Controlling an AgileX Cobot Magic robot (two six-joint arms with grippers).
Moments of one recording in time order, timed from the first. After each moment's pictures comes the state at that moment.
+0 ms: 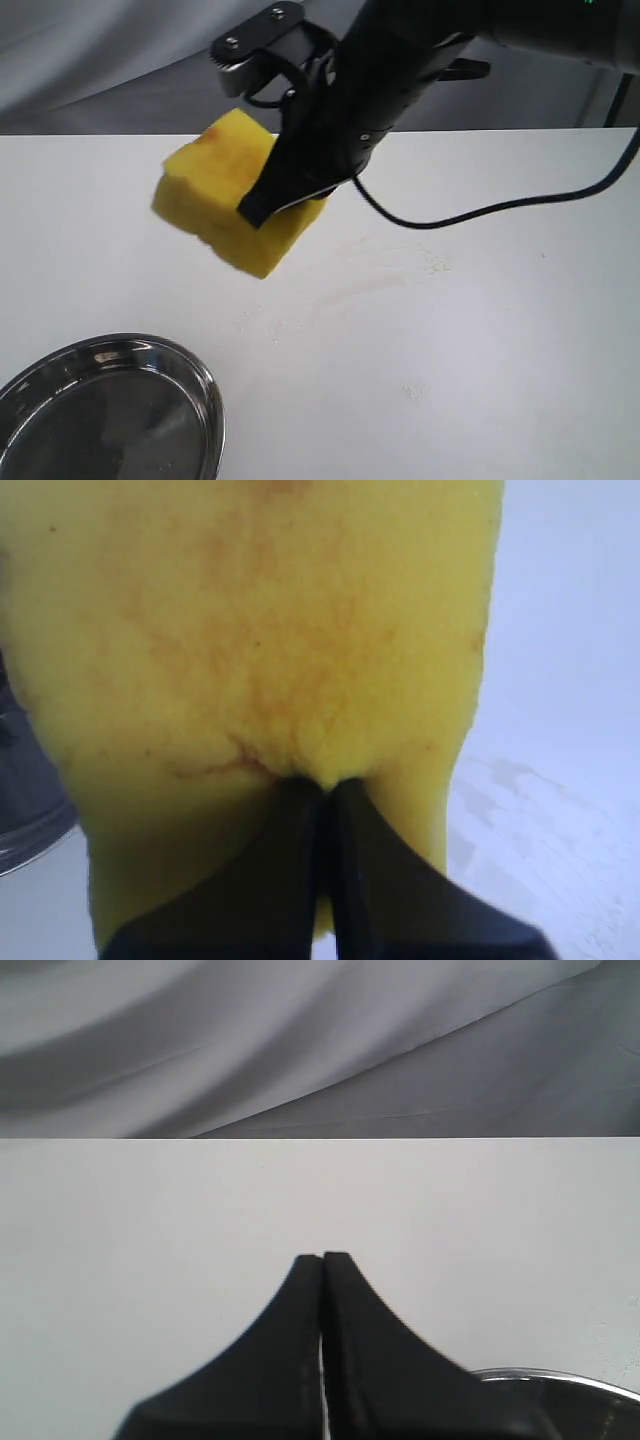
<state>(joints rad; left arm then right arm) 0.03 0.00 -0.01 -0.06 0.26 0.06 0.72 1.78 -1.56 0.10 0.91 -0.31</state>
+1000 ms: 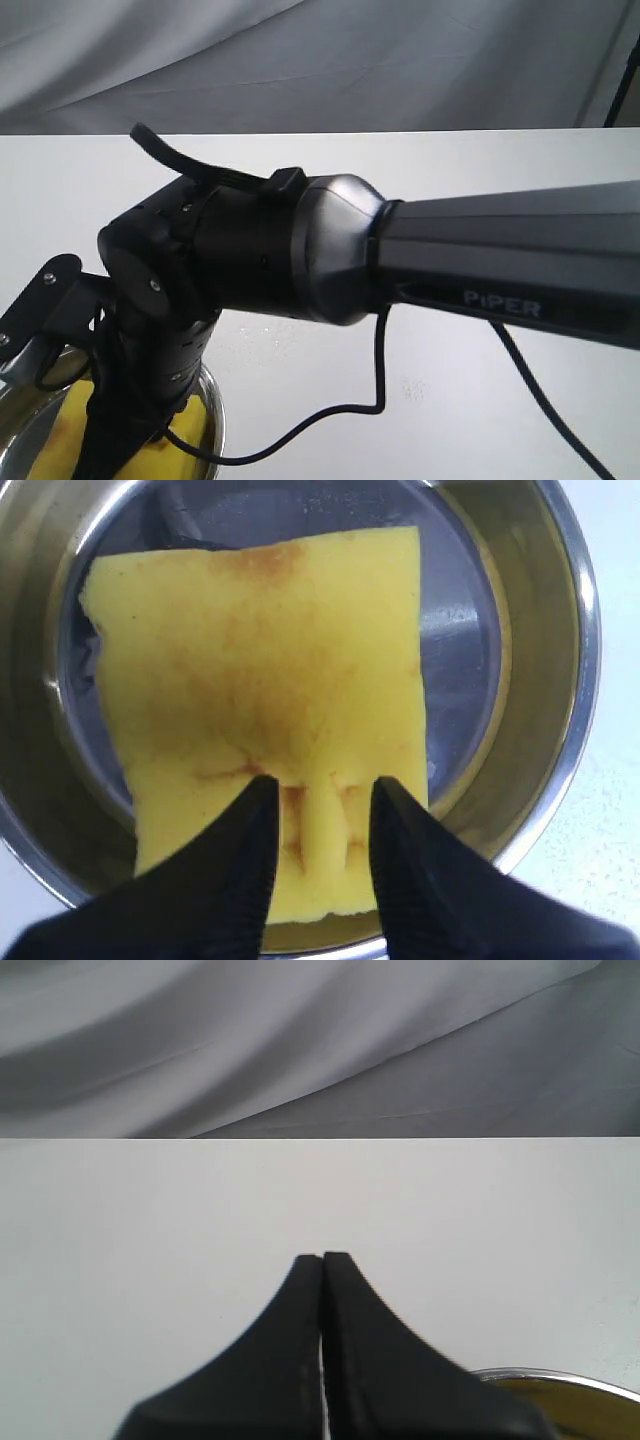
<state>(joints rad) 0.03 0.00 -0.01 -0.06 0.26 0.06 1.10 2.03 -1.56 0.12 0.81 -0.31</state>
